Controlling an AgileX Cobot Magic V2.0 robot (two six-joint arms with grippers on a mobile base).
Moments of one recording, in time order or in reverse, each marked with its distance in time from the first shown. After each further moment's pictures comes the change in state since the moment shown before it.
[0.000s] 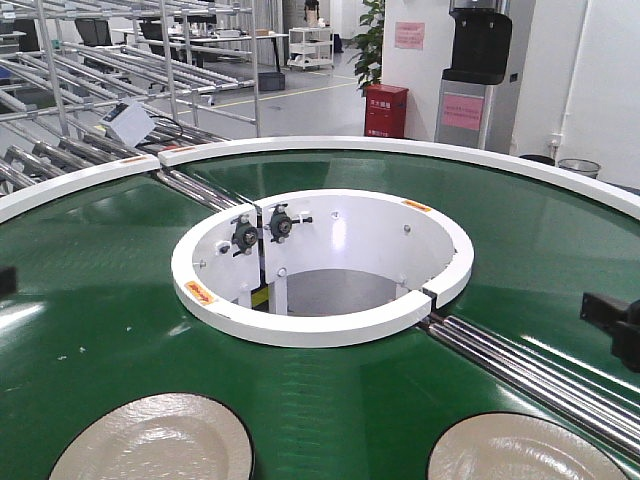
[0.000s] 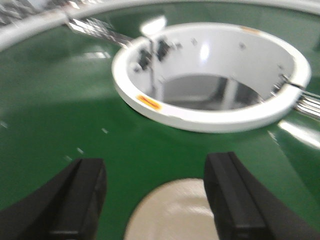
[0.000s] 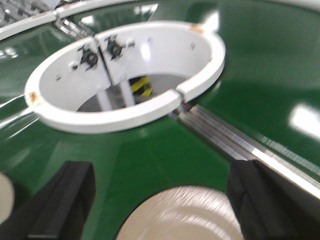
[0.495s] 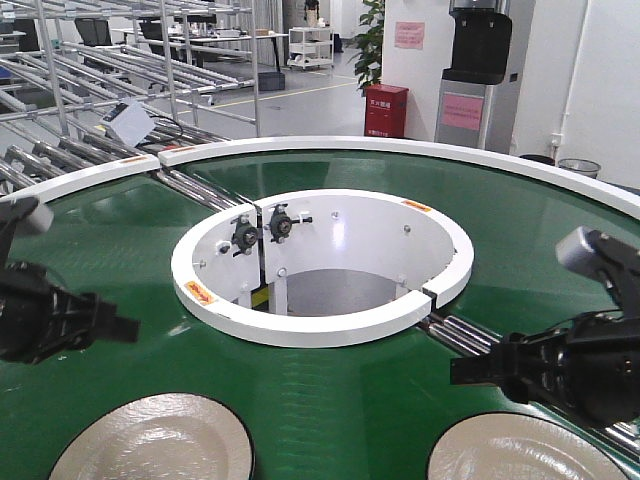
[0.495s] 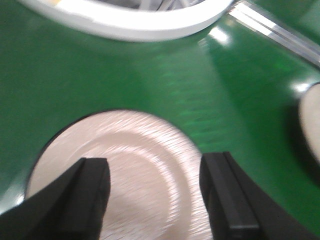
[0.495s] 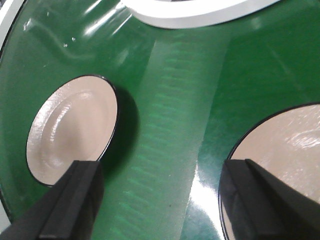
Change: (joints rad) left arm 0.094 0.445 -0.221 -0.404 0.325 0.277; right arm -0.005 0.302 -0.098 0.603 0.307 -0.409
